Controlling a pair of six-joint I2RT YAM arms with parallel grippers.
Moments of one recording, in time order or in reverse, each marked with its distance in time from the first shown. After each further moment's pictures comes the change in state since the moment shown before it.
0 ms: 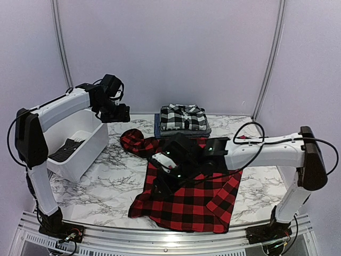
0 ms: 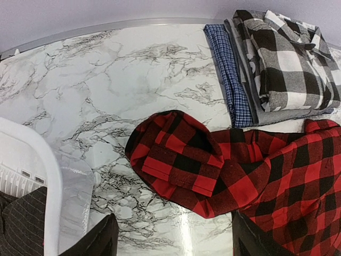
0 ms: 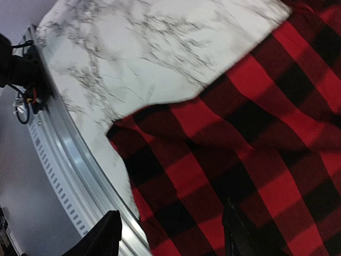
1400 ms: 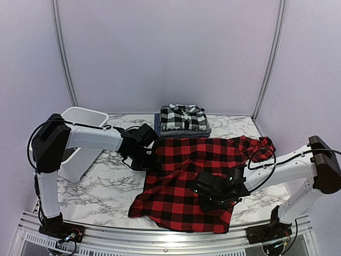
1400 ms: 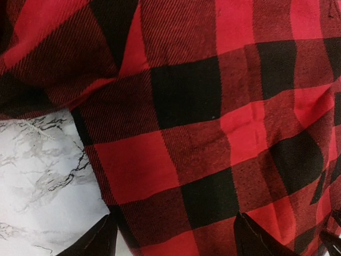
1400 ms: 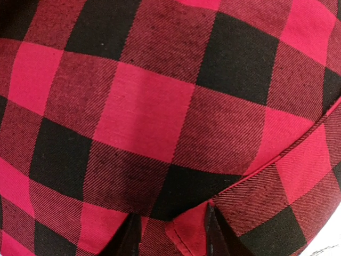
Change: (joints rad) left arm -0.352 0.101 -0.393 0.334 0.167 -0.247; right arm 0.031 -0.224 -0.528 -0.099 0.456 0.573
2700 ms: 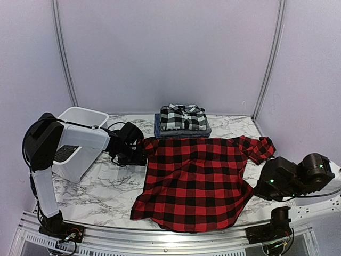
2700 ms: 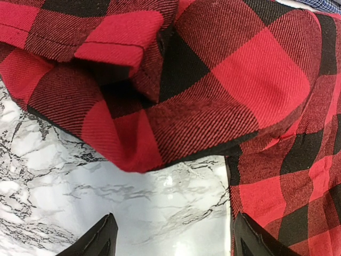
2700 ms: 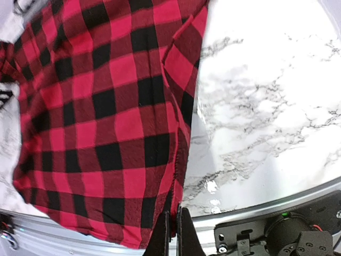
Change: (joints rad) left arm 0.137 -0.064 -0.171 0.137 -0.126 0.032; right arm 0.012 -0.817 0.003 -0.691 0.166 0.446
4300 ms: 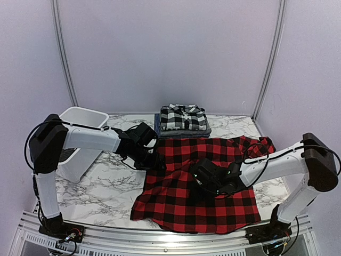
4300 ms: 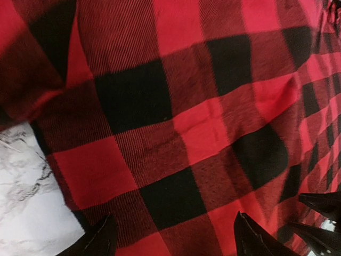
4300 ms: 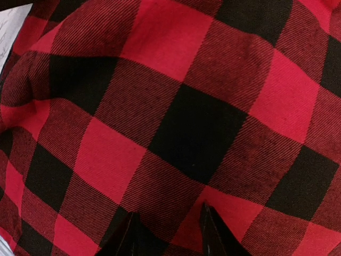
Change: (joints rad) left arm -0.134 0.030 0.118 -0.027 0.225 -0.009; right arm -0.146 0.877 -0.025 1.019 -0.293 -0.710
